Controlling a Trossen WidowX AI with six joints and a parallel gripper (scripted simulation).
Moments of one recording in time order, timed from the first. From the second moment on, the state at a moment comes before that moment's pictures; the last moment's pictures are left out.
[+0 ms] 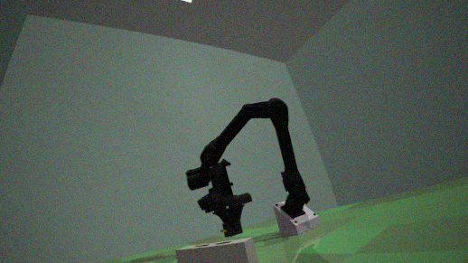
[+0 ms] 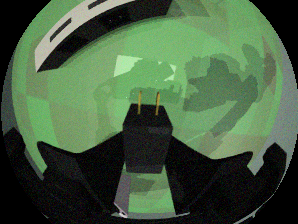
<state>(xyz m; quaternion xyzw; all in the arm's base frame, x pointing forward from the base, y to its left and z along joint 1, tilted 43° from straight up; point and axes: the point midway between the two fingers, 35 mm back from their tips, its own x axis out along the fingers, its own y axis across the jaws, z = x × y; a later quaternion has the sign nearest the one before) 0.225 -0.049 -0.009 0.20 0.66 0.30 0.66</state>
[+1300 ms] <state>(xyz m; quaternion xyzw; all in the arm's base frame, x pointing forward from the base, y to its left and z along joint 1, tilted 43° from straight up) 0.222 0.019 0.002 0.06 0.60 0.41 0.68</state>
